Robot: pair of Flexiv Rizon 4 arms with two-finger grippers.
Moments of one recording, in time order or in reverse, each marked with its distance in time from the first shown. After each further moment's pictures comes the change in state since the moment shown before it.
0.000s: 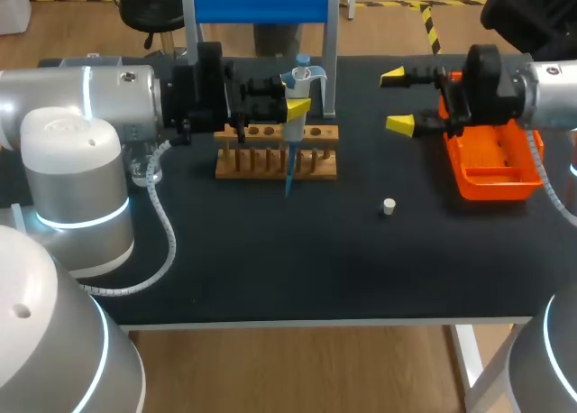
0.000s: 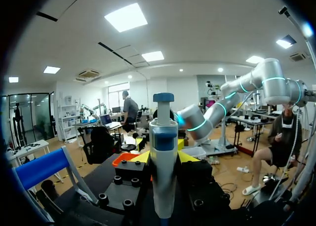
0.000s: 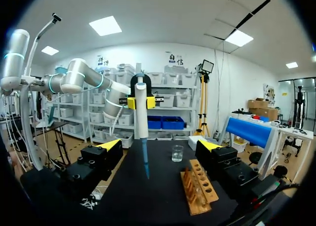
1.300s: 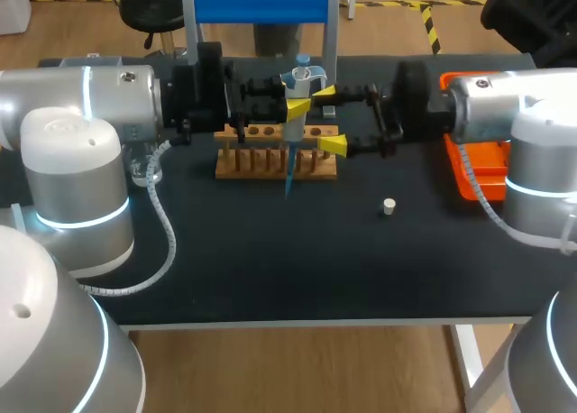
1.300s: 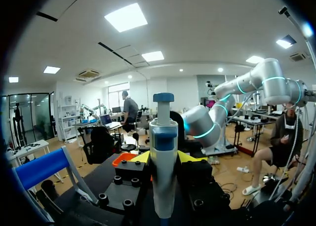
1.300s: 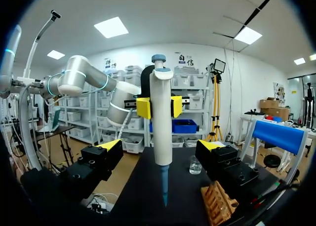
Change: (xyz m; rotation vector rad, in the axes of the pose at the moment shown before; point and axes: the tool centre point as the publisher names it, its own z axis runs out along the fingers) left arm 0.000 0.000 0.000 0.000 0.000 0.000; right arm 0.038 0.004 0.103 -0.026 0.084 0.018
